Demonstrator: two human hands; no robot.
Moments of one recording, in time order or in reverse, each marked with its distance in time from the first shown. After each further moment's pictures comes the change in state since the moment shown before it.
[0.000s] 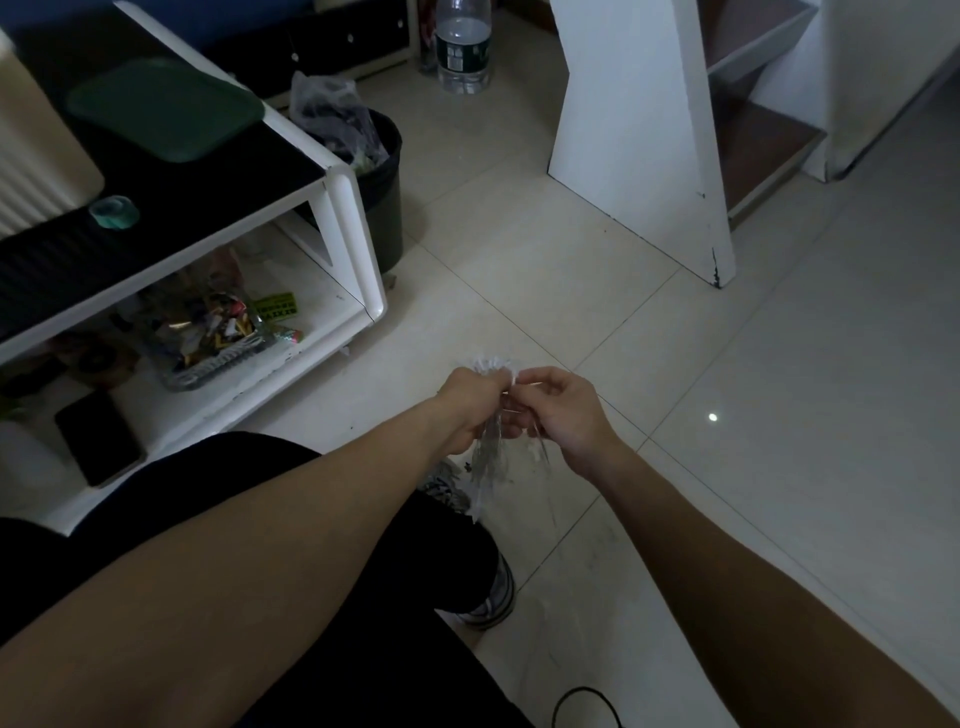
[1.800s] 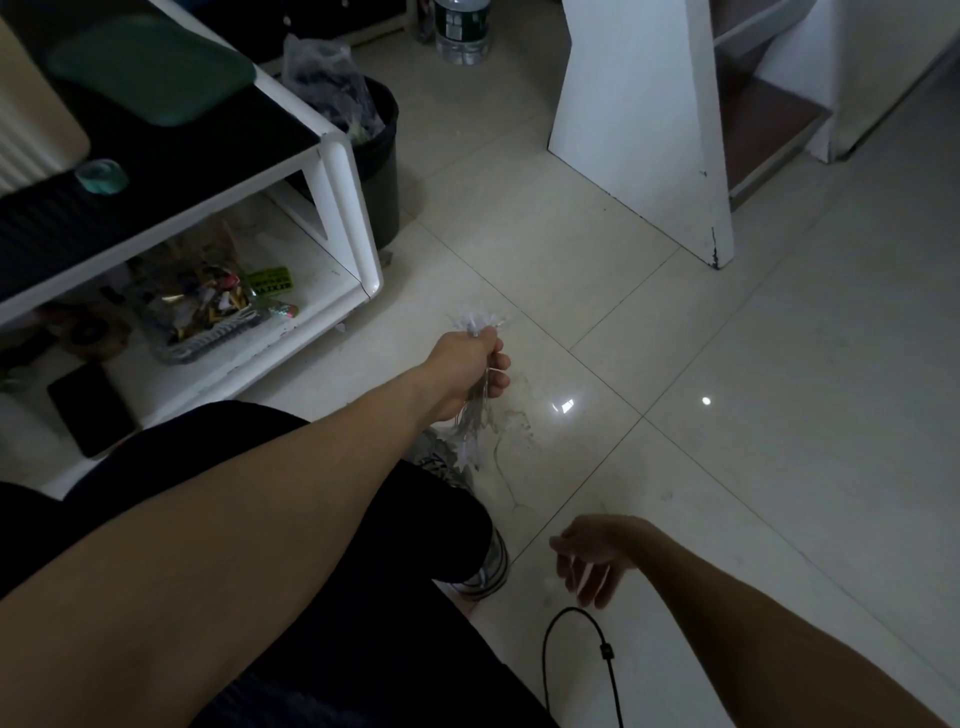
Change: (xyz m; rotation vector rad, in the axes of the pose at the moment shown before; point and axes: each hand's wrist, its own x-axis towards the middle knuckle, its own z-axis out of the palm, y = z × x) left_hand -0.002 0.007 -0.010 -0.043 -0.009 0.051; right_hand -0.037 0.136 -0.070 -0.811 -0.587 0.863
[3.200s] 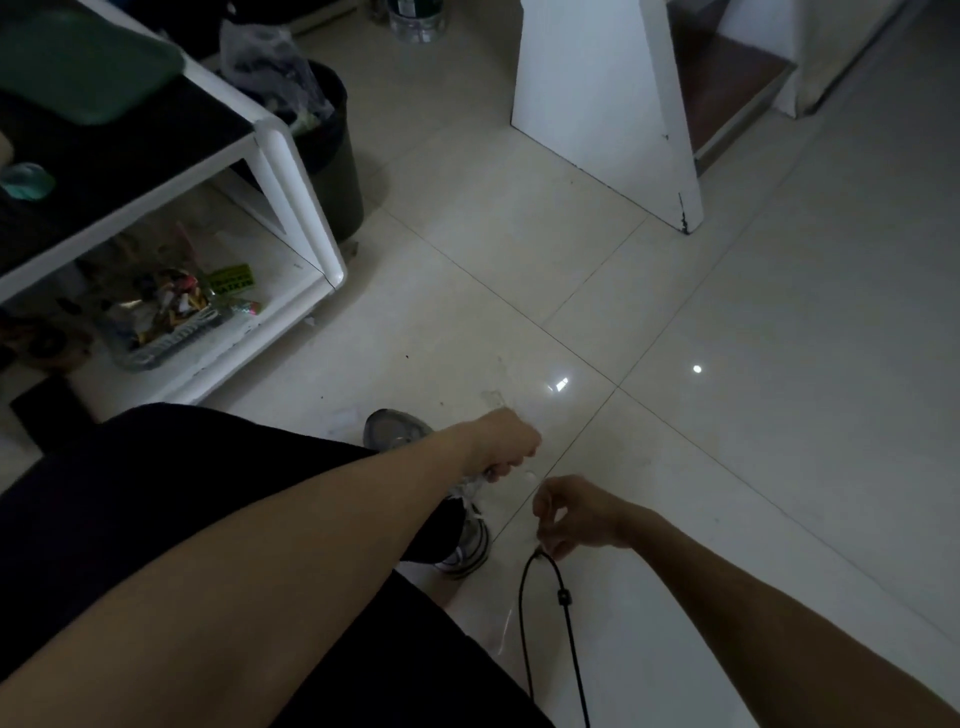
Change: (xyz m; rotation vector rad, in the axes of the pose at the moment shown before) left_hand -0.019 -0.079 0.072 0.804 -0.283 -0.245; right_hand -0.013 0.037 0.000 0.126 0.200 -0.547
